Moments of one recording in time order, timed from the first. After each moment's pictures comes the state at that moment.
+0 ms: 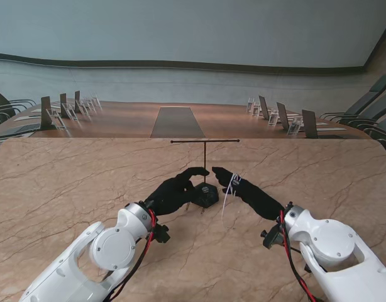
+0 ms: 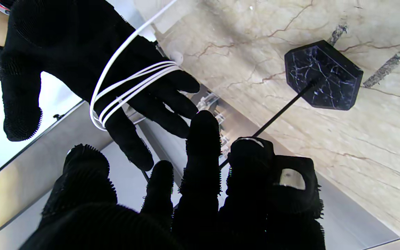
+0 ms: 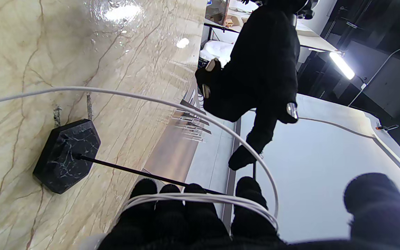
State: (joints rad) left arm 1.50 -1.13 -0.99 -1.76 0.32 0.03 -0.03; right arm -1.64 -1.05 1.36 -1.67 0.20 -0.16 0.53; left_hand 0.75 0.02 -0.01 -0.06 0.18 0.05 0.52 0.47 0.88 0.16 0.87 0.91 0.83 0.37 1.35 1.08 0.58 0.33 1.65 1.26; right_hand 0.05 -0.06 0.41 -0.05 0.16 -0.08 -0.01 0.38 0.15 0.12 0.05 0.08 0.09 -0.02 0.04 0.22 -0.03 -0.14 0.32 0.46
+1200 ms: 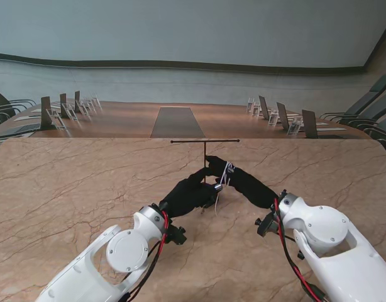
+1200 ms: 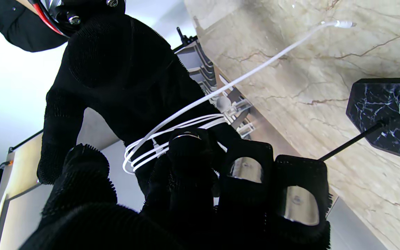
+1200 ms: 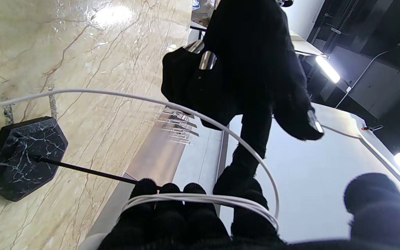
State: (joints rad) left arm 1.45 -1.18 -0.90 -1.69 0.17 -0.06 0.06; right arm -1.55 -1.06 1.31 -1.64 0.24 -0.14 0.54; left_hand 0.75 0.02 -0.01 -0.06 0.23 0.08 0.60 0.48 1.09 0.03 1.16 1.14 1.04 0.31 1.55 1.07 0.85 0.36 1.80 1.08; right_hand 0.05 -0.06 0.40 -0.05 0.16 -0.10 -0.01 0.38 0.15 0.12 0.06 0.08 0.09 -0.02 0.06 0.22 -0.03 -0.14 0.33 0.46
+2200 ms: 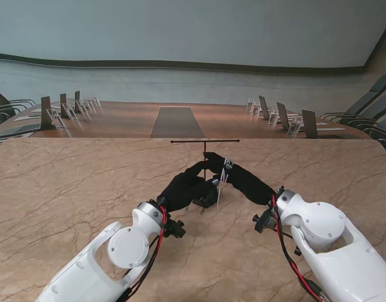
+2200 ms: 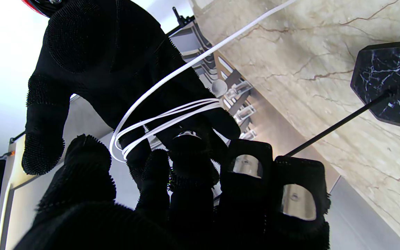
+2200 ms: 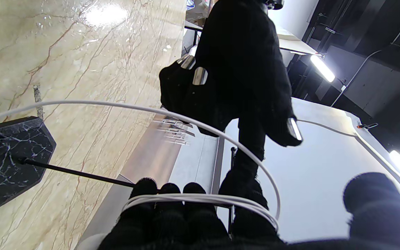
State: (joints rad) left arm 1.43 -1.19 -0.91 -1.65 0.19 -0.08 0.12; right arm -1.52 -1.07 1.29 -1.62 0.26 -0.14 0.54; left_hand 0.74 -0.06 0.08 -0.06 0.27 -0.02 0.60 0.50 1.09 0.03 1.15 1.14 1.01 0.31 1.54 1.07 0.80 0.36 1.80 1.09; right_hand 0.07 -0.06 0.39 -0.05 0.16 -0.10 -0.01 0.38 0.15 0.13 0.07 0.09 0.09 -0.02 0.06 0.22 -0.03 -0.14 0.34 0.45
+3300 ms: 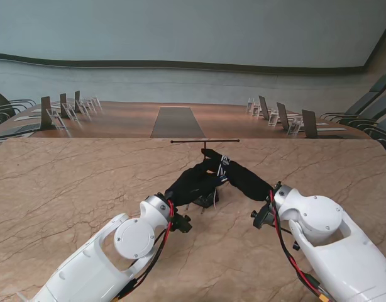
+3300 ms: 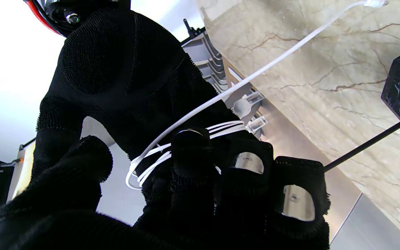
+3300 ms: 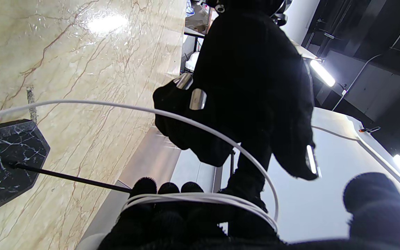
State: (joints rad) left arm 1.34 -1.20 -0.84 -1.61 0.13 -0.09 0.09; right arm -1.47 -1.06 1.27 -1.60 0.28 -0.11 0.56; left_hand 0.54 -0.16 0.44 -0.06 0.33 0.16 0.84 0.61 1.07 0.04 1.13 1.12 1.00 0.32 1.52 1.07 0.79 0.36 1.80 1.13; right_hand 0.07 -0.06 0.39 -0.05 0.12 -0.07 -0.02 0.36 0.15 0.15 0.08 0.09 0.09 -0.01 0.07 0.22 -0.03 -0.13 0.35 0.45
